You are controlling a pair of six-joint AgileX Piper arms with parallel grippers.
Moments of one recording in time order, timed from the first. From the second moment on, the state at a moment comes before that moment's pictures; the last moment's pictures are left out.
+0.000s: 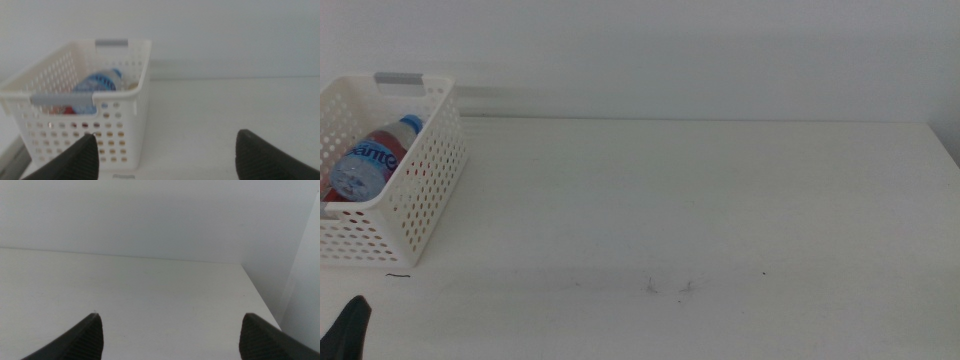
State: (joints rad) left arm -0.01 0.00 0.00 -0.27 0.17 0.25; right arm 0.02 0.01 0.00 0.00 0.19 -0.06
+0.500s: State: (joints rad) left arm -0.01 0.00 0.00 -0.02 0.17 0.04; right arm 0.02 0.01 0.00 0.00 0.19 -0.06
